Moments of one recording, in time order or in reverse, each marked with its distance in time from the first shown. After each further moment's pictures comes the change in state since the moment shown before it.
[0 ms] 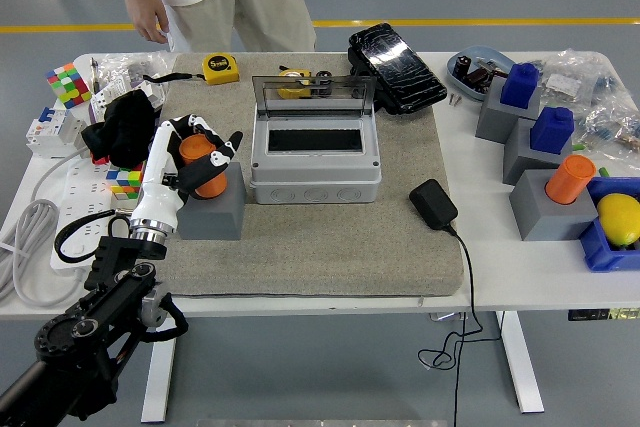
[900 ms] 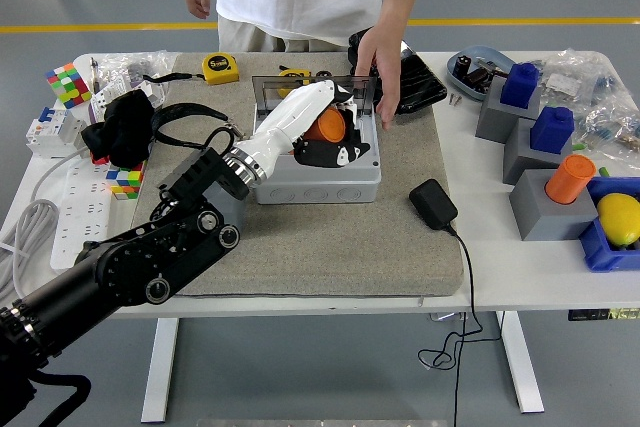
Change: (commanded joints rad) left arm -0.399 -0.010 0.398 0.005 0.650 0.068 0.378; right arm 0.001 -0.009 -0.017 0.002 0.008 -0.003 0.004
